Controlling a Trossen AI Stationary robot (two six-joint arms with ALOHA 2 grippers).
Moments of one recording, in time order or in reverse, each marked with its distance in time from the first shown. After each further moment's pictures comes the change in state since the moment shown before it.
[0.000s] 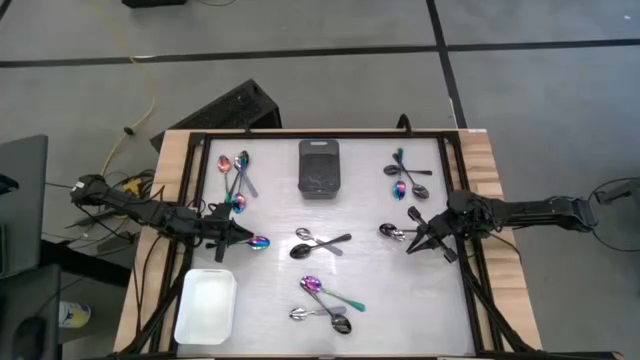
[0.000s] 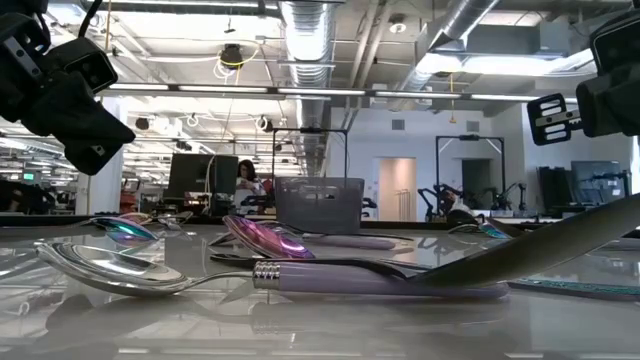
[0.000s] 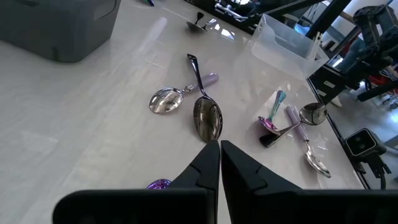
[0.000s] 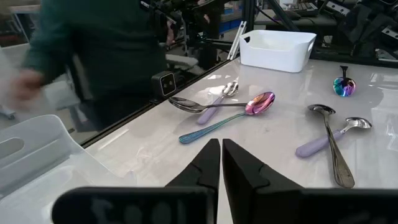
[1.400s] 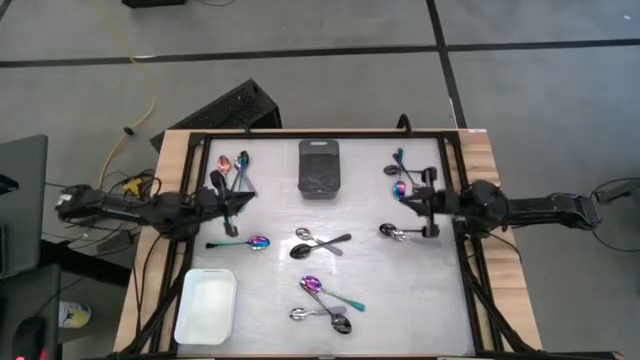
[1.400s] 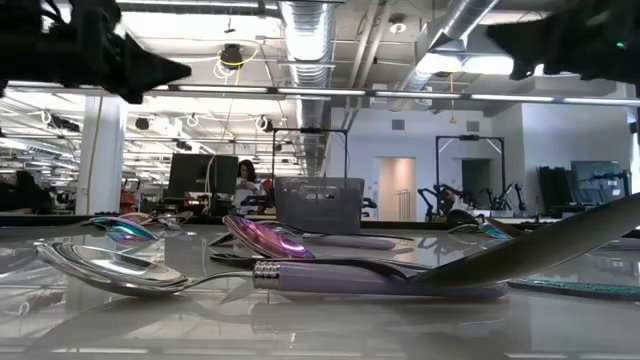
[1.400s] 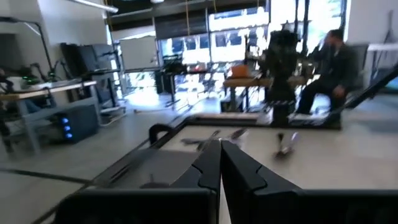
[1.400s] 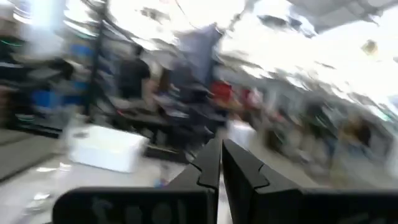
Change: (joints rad) left arm 0.261 0.169 -0.001 0.627 -0.147 0.725; right arm -0.002 0.121 0.106 0.432 0.610 -0.134
